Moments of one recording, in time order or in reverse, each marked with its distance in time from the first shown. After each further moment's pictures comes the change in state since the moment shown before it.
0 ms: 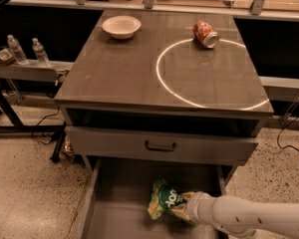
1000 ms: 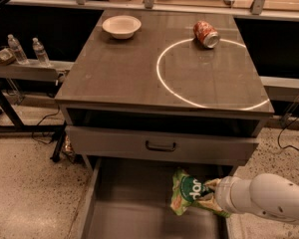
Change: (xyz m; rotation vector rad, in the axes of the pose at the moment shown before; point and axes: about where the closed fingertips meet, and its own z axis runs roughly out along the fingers) arm -0.025 -0.044 -0.139 -0.016 0.079 -0.187
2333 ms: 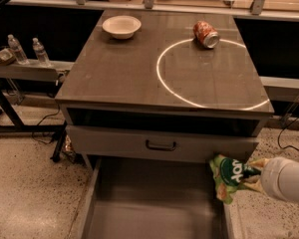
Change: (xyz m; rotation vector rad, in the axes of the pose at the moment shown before) arm 0.010 -0.080 -0.146 0.285 0.168 -0.116
